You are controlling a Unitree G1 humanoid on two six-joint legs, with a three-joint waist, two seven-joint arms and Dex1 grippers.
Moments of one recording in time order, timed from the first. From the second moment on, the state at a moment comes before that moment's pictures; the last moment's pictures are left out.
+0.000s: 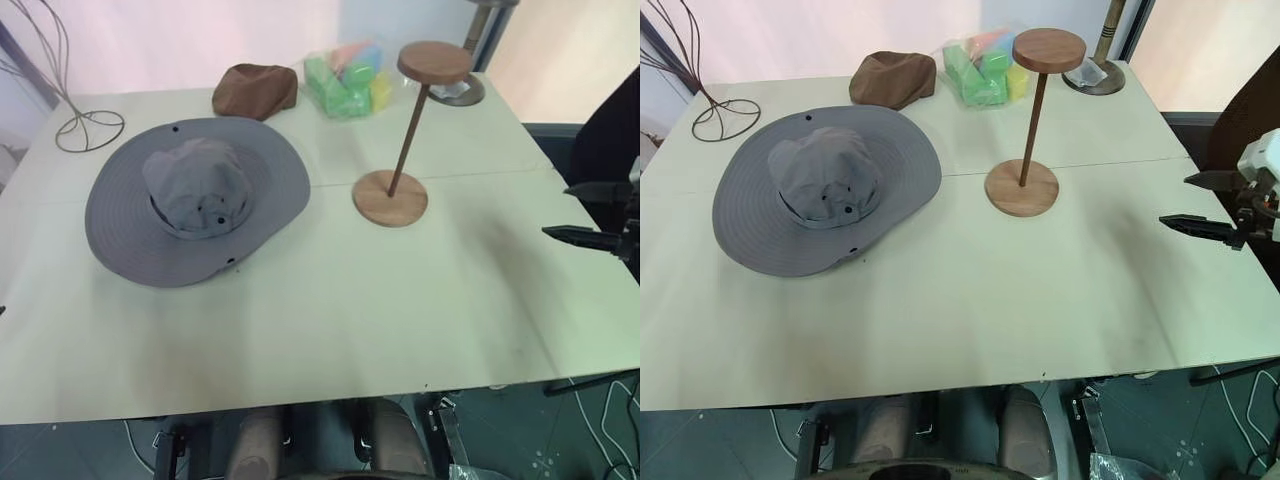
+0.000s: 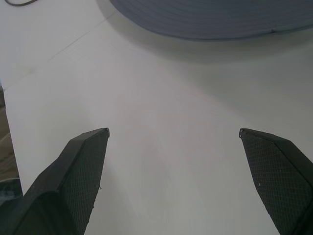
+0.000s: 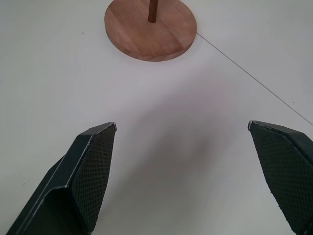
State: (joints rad) left arm 0.28 1.21 0.81 0.53 -0.37 0.09 -1.22; right arm -0.57 -1.18 -0.20 0.62 0.31 0.14 1.41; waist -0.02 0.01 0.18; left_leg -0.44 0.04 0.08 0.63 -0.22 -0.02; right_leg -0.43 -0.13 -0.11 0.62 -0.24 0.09
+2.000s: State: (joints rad) left arm -0.42 0.91 -0.04 0.56 0.30 -0.66 -0.70; right arm -0.41 -1.23 -0.45 -0.38 0.88 0.82 1.25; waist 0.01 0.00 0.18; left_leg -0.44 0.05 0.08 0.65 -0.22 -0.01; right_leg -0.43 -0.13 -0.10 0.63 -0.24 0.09
